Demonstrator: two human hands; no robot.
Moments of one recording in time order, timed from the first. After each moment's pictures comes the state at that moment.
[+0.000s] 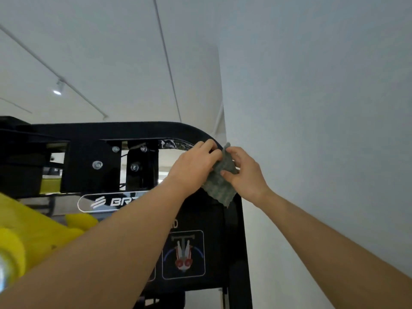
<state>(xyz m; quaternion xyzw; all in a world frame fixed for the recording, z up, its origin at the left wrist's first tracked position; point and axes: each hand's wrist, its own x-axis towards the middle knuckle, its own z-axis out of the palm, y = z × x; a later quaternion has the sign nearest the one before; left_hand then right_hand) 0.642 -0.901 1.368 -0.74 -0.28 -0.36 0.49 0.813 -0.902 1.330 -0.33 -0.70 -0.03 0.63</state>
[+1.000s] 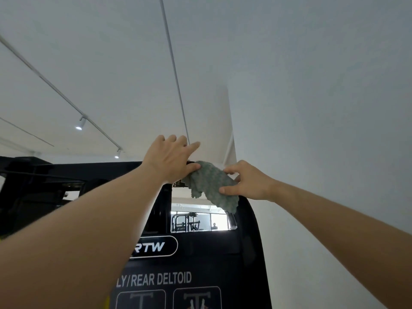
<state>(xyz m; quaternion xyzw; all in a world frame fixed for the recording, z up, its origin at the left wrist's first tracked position) 0.569 -0.930 1.481 -0.60 -0.47 -0.21 0.61 0.805 -0.903 1.437 -0.38 -0.81 -0.09 0.43</state>
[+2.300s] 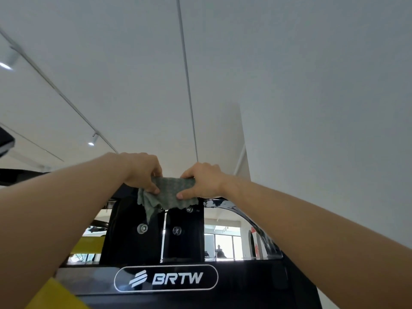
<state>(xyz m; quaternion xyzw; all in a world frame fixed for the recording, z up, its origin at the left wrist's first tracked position) 0.428 -0.950 1.521 -0.70 -0.61 -0.15 0.35 0.627 -0.897 1.501 -0.38 -0.82 -0.30 0.31</state>
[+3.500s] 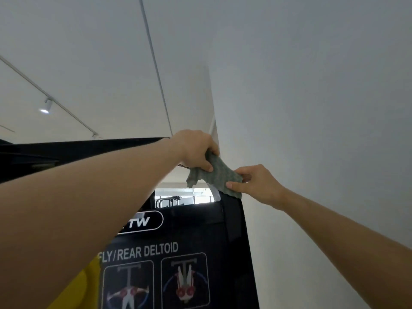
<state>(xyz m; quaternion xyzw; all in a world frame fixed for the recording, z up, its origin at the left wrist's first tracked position) 0.643 -0.932 1.469 -0.80 -0.39 -0.14 0.43 0.850 -0.897 1.357 -0.39 -0.74 -0.01 0.55</state>
